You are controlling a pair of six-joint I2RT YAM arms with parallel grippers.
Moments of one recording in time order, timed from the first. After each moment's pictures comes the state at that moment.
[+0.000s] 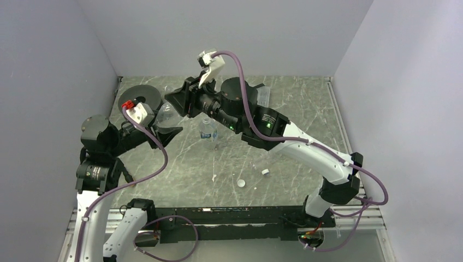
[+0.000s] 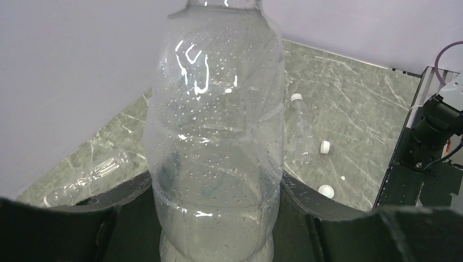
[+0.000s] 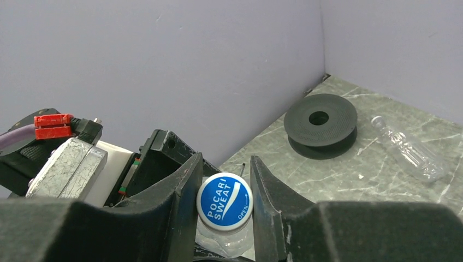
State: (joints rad) left arm -0.09 0.70 1.08 -0.42 0.83 0.14; right arm 1.18 1.63 1.98 -0.28 0.23 0.36
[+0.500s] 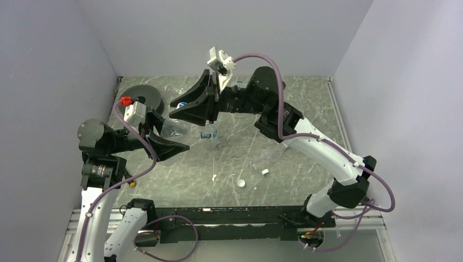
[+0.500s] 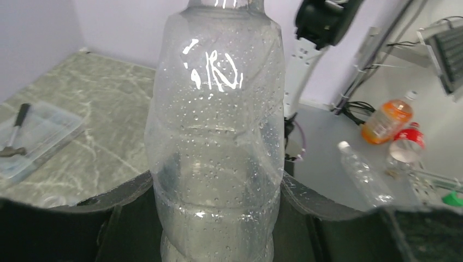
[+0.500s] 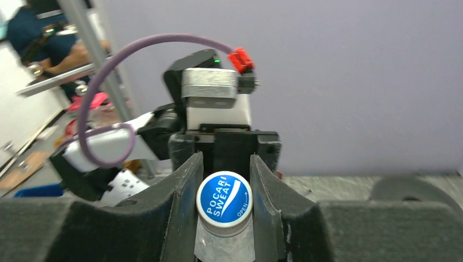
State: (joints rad) left arm -0.10 0.70 1.01 -0.08 1.24 -0.39; right arm 1.02 1.52 1.82 -0.02 -0.58 0.27
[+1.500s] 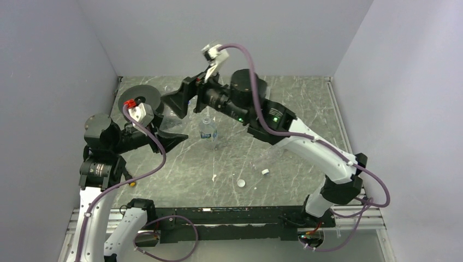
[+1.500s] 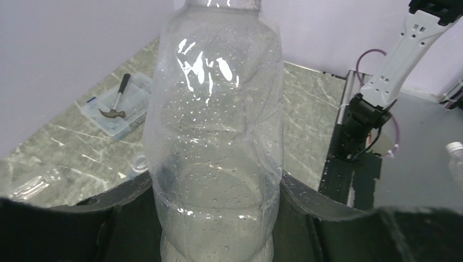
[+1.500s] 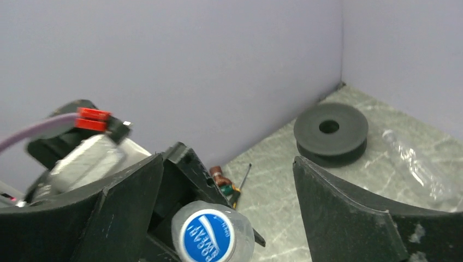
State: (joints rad) left arm -0.09 0.72 1.05 -0.36 1.04 -0.01; right arm 1.10 1.59 1.98 -0.26 0.04 0.33
